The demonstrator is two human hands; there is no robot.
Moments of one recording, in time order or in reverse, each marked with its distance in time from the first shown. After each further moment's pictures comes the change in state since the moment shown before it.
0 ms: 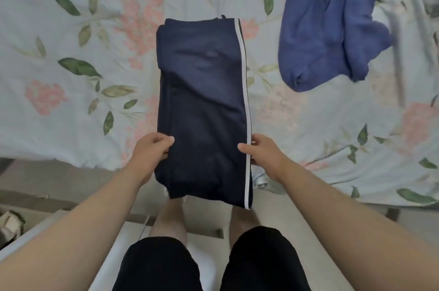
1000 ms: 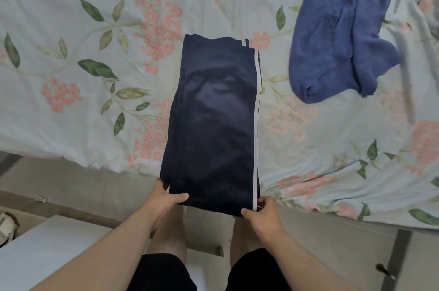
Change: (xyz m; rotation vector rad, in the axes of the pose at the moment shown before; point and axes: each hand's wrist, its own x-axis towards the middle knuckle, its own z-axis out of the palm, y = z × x) left_hand -0.016 -0.112 0.020 -0.150 -0.070 -0.208; right_hand -0.048 0.124 0.051 -0.054 0.303 0.161
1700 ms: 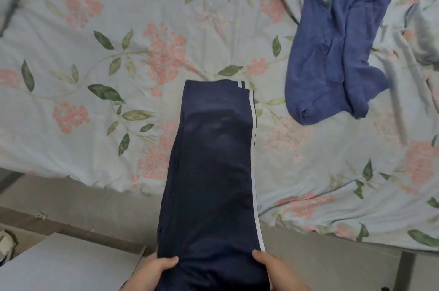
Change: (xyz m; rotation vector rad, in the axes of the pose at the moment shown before) left_hand -0.100 -0.034 -0.013 -0.232 -0.144 -0.158; right_hand -0.053 -0.003 -0.036 0.310 -0.304 0.252
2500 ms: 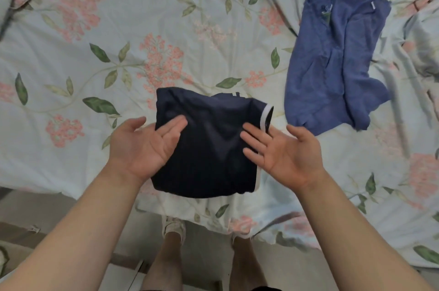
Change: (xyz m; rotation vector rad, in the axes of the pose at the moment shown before) left_hand -0.004 0.262 0.050 -0.752 -0.507 0.303; right_hand -0.013 -0.246 0.018 0.594 -0.733 -0.342
